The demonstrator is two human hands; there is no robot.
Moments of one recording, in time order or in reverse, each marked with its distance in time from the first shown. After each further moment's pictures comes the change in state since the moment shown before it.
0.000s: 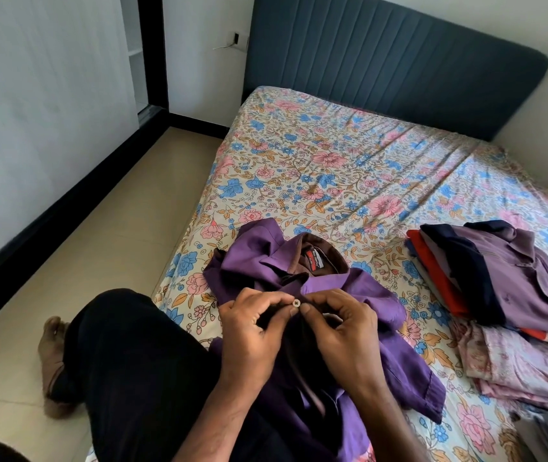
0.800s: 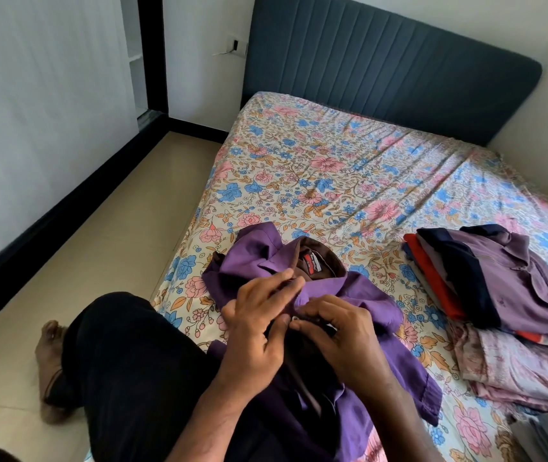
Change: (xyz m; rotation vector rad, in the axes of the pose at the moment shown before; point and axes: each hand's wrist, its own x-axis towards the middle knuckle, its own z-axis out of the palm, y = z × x) left_hand 0.001 0.002 -0.005 0.208 -0.201 0.123; right_hand 0.008 0.007 -0.017 -0.147 -0.234 -0.275
